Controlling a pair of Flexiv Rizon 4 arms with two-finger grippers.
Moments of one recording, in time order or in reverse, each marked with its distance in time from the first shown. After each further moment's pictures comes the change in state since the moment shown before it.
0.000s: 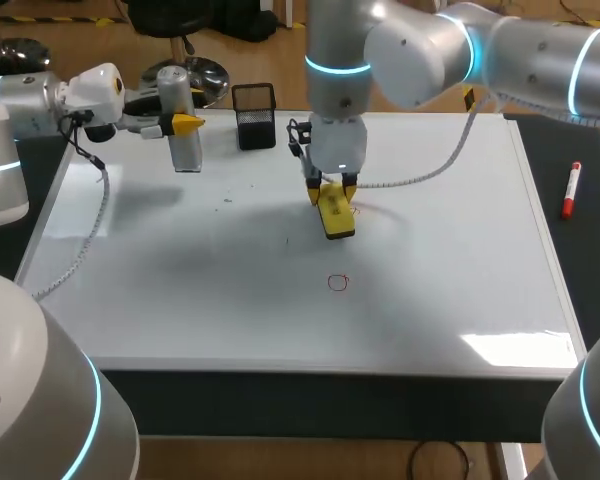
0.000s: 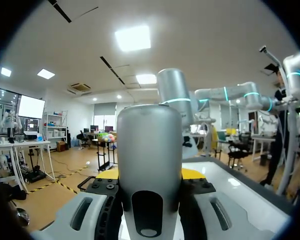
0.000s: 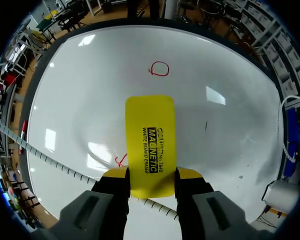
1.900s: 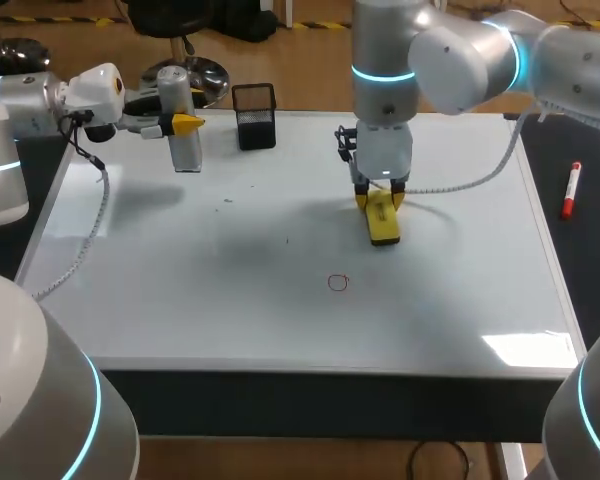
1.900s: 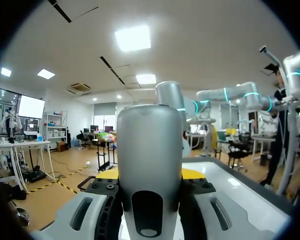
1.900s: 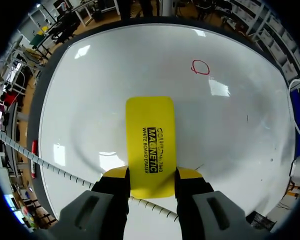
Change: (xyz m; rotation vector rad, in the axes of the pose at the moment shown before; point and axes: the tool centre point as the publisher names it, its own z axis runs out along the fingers) left arm 0.000 0.000 0.000 0.000 0.000 0.000; right arm 0.086 0.009 0.011 -0.009 0.055 0.132
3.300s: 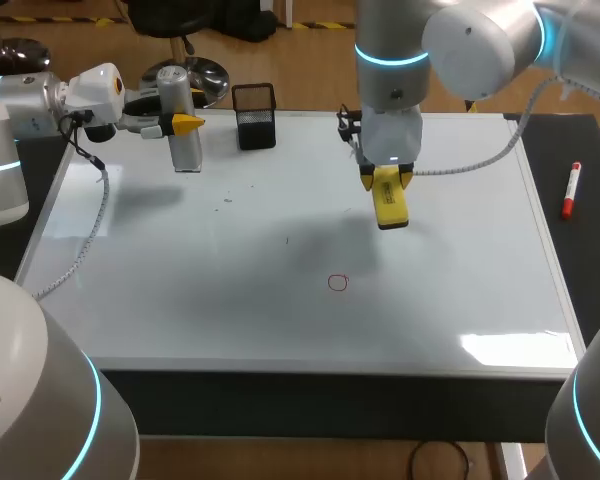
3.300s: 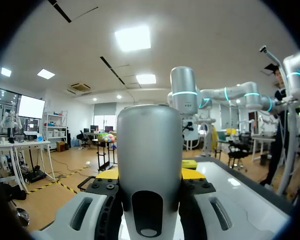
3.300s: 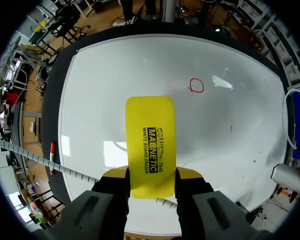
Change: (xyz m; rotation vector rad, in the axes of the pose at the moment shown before) left arm 0.000 0.000 0.000 0.000 0.000 0.000; right arm 0.014 0.023 -0.061 0.112 0.026 0.017
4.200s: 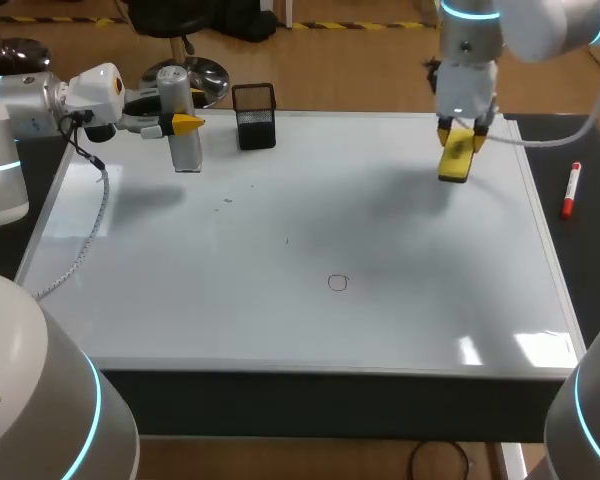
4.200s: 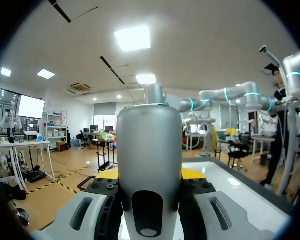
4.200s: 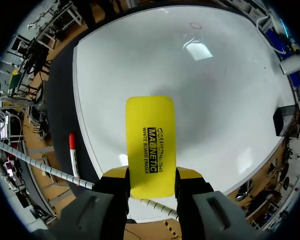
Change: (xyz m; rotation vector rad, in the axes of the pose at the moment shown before) left arm 0.000 0.000 0.000 0.000 0.000 0.000; right arm 0.146 -0.121 0.019 -0.022 -0.001 0.406
